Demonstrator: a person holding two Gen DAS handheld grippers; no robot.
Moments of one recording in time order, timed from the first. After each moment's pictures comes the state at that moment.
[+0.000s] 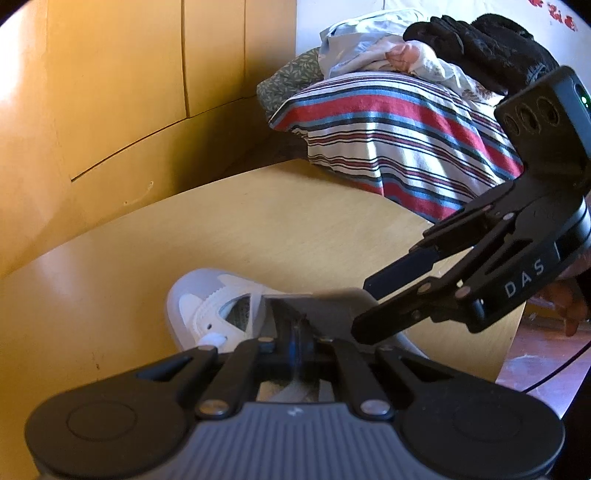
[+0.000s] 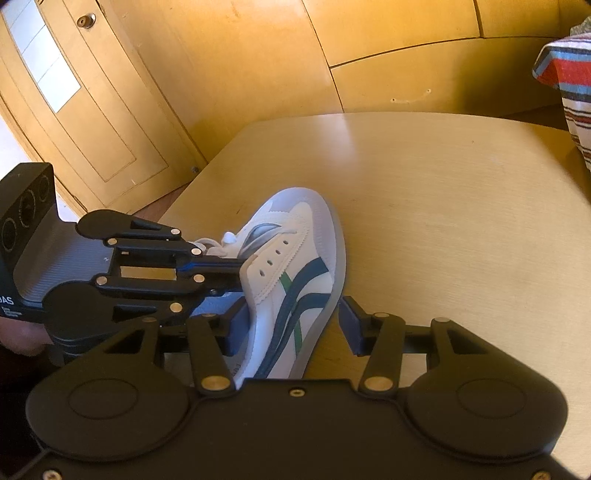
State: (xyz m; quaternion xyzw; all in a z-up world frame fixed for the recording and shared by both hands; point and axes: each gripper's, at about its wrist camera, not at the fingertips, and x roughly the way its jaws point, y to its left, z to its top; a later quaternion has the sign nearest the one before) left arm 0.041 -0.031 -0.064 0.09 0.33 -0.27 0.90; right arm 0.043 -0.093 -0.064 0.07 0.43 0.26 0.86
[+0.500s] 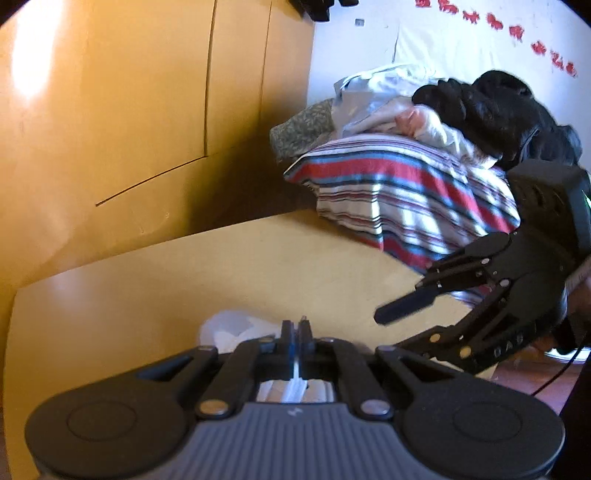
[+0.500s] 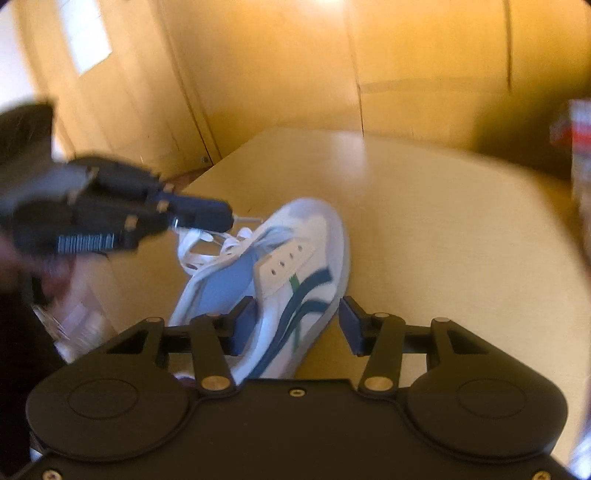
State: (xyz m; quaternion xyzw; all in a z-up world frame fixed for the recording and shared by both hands) left arm 0.029 0.008 -0.027 0.03 0.28 -0.28 0.92; right arm 0.012 -0.070 -0.040 -0.11 0.34 0.28 0.89
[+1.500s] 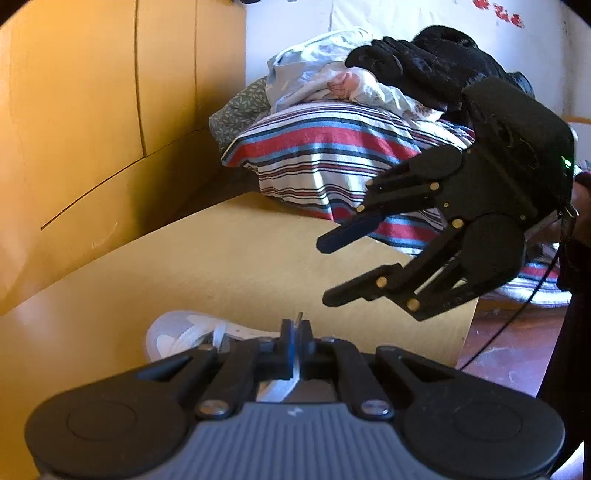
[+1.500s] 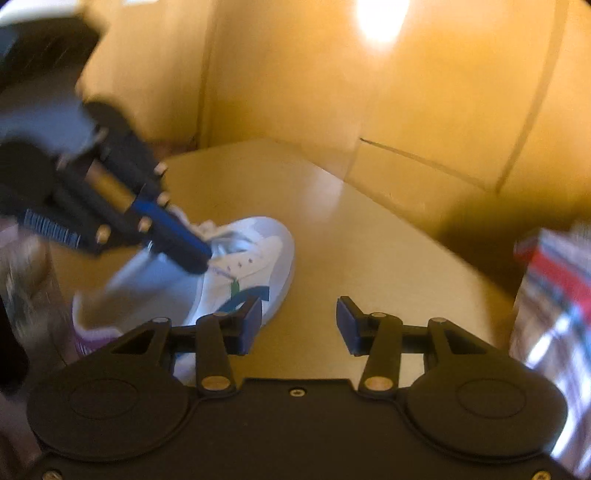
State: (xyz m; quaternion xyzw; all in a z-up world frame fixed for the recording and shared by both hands) left arm 0.021 -0.025 -0.035 0.12 0.29 -0.35 0.88; right arm 0.008 -0.063 -0.050 -0.29 0.26 0.29 0.87
